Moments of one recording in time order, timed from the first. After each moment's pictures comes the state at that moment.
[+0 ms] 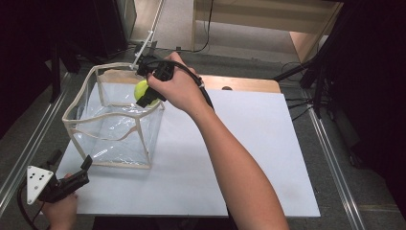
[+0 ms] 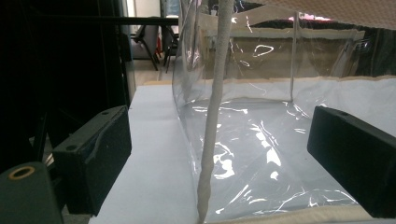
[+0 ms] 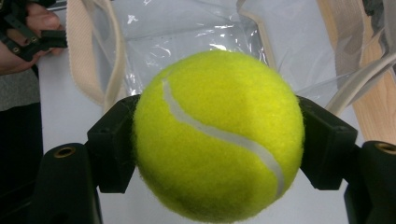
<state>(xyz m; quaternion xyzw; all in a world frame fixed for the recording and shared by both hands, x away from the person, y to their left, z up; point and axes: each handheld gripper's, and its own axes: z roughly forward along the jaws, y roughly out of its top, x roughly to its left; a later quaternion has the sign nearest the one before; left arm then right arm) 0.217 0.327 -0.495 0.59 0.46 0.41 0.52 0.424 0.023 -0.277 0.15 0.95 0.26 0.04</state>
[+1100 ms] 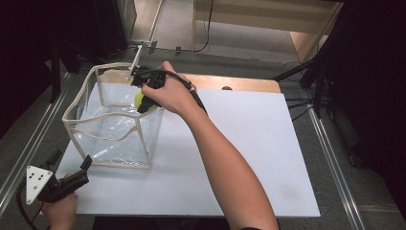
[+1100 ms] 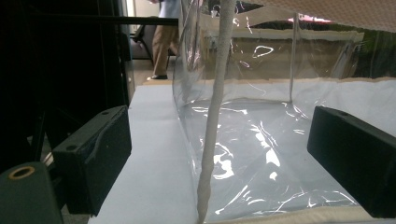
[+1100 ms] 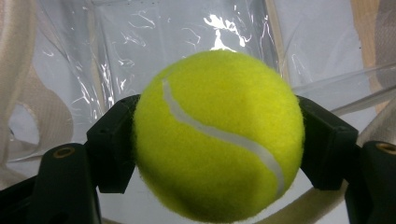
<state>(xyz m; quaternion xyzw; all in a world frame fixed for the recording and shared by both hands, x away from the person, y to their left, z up) 0.217 0.328 -0.494 0.59 0.46 0.41 0.52 0.441 0.046 -0.320 0.15 0.97 0.20 0.03</state>
